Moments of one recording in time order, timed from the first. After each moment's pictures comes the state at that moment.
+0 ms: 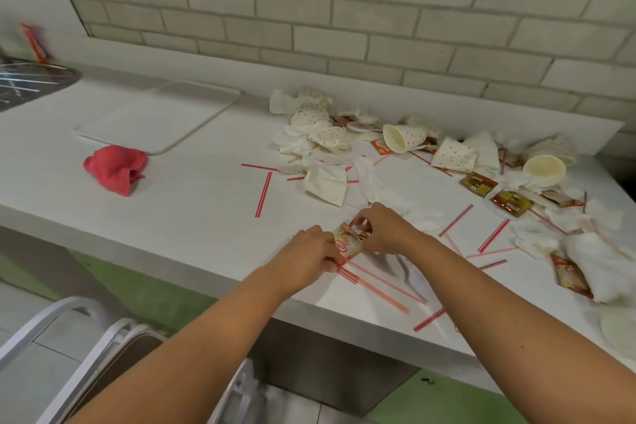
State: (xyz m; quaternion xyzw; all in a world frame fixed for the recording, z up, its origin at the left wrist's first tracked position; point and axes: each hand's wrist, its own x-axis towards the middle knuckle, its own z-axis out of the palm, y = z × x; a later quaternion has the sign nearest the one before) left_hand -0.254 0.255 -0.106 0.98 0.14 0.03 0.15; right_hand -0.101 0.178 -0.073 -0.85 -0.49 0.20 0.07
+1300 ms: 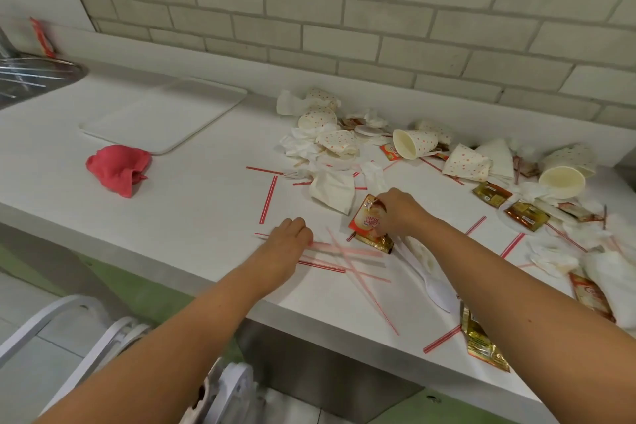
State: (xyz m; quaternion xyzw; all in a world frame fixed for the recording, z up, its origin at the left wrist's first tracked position) left_hand -0.272 0.296 -0.123 0.97 0.20 0.09 0.08; right_hand -0.064 0.212 -0.064 -0.87 -0.46 0.16 0.00
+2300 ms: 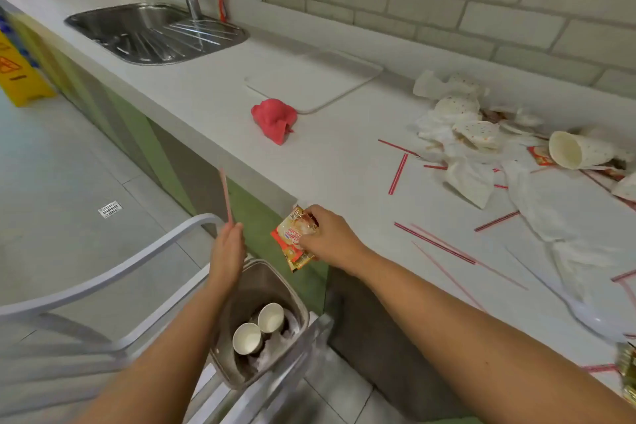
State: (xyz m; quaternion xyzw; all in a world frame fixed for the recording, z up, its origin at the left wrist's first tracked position) left_hand -0.508 0.314 -0.170 0.49 0.62 0.42 0.44; right_hand -0.341 0.266 -0.092 -0.65 -0.62 0.36 0.25
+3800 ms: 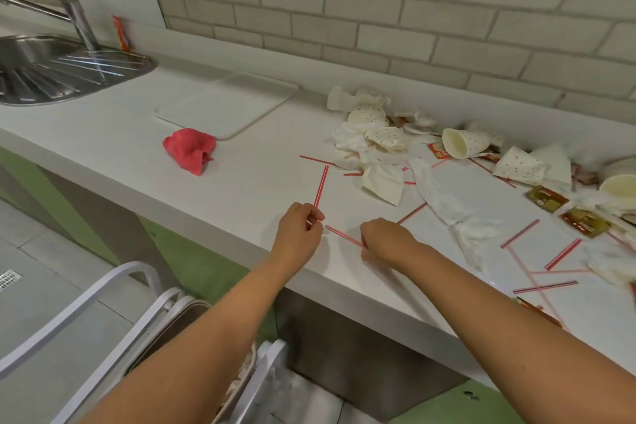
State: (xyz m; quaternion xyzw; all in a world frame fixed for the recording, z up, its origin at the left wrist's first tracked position) left_hand -0.321 0.292 -0.107 0.77 0.45 0.27 0.36; right_hand -0.190 0.218 -0.077 -0.80 -0.56 0.17 -0.09
